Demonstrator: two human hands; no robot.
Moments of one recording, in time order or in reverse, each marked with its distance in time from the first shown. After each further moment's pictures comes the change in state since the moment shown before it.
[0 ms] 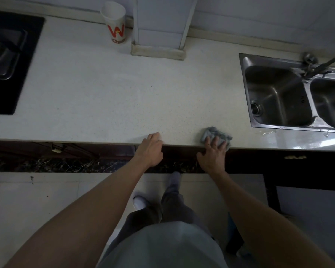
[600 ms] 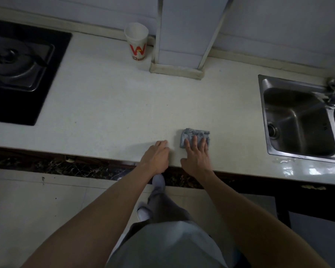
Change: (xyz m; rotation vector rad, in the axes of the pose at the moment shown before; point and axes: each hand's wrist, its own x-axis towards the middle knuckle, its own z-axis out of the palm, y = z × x) left_hand 0.026 -0.024 -0.036 0.017 -0.007 -0.044; right_hand 0.050 -0.103 -0.010 -0.182 -0.085 -0.339
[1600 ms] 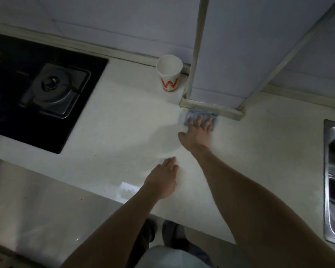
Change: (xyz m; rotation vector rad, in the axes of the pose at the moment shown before) left_hand 0.069 -0.056 -0.063 0.053 -0.057 -0.135; right_hand 0.236 -0.092 -0.108 0.120 0.029 -0.057
